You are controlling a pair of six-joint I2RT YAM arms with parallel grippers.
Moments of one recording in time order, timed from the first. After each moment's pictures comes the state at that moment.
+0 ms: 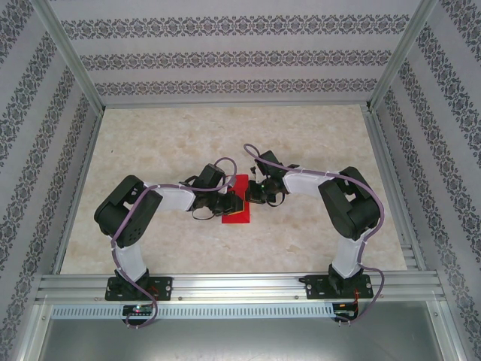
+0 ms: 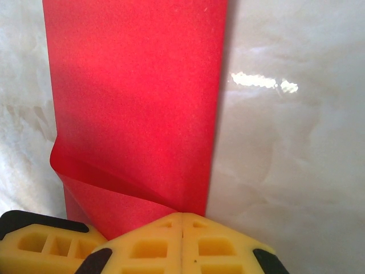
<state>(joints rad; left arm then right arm) -0.62 1.83 0.86 0.03 0.61 -0.82 0.56 1.86 1.03 -0.33 -0.40 0.56</state>
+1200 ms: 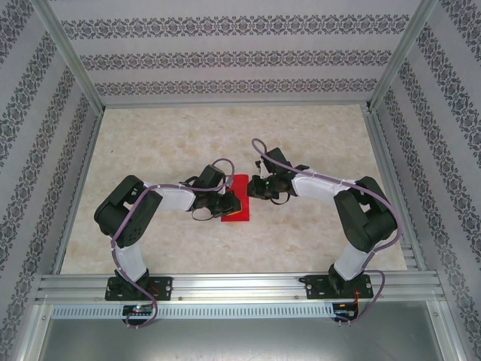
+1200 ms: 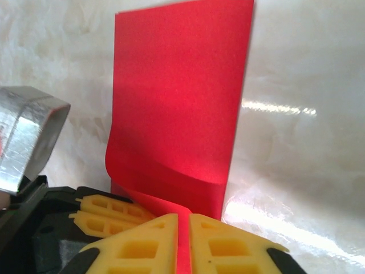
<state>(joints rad) -0.63 1.83 0.86 0.00 0.55 -0.89 0.56 1.72 0.98 -0.29 -0.38 0.60</state>
